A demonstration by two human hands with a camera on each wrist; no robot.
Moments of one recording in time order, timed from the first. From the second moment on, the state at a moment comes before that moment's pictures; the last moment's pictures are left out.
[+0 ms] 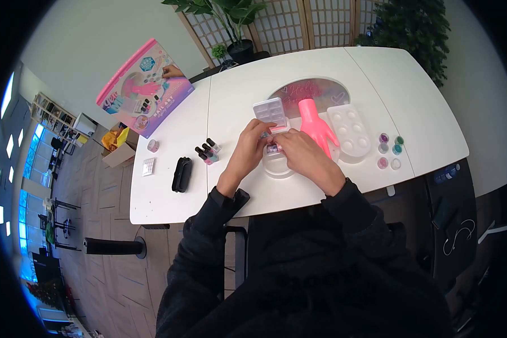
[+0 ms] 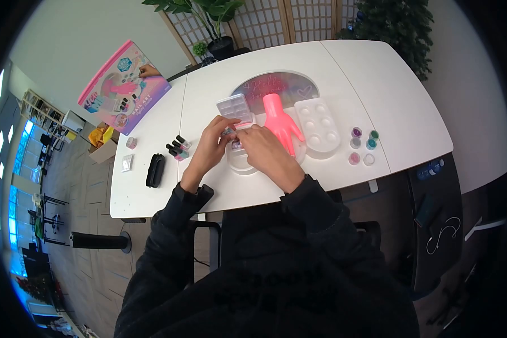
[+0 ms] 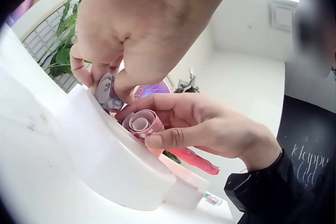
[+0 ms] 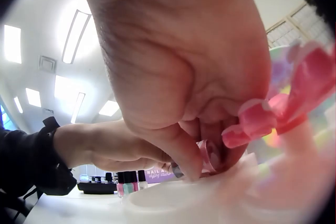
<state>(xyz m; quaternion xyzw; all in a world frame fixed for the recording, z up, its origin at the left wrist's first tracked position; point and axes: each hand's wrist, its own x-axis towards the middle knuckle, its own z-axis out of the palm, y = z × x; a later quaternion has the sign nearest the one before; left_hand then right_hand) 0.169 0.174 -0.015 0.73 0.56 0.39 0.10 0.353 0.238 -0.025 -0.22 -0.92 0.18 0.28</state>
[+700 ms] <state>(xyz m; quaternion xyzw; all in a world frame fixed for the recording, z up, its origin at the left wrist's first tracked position) 0.172 0.167 -0.010 0.70 0.61 0.36 0.07 0.361 0.220 -0.033 -0.21 -0.93 0.10 0.30</state>
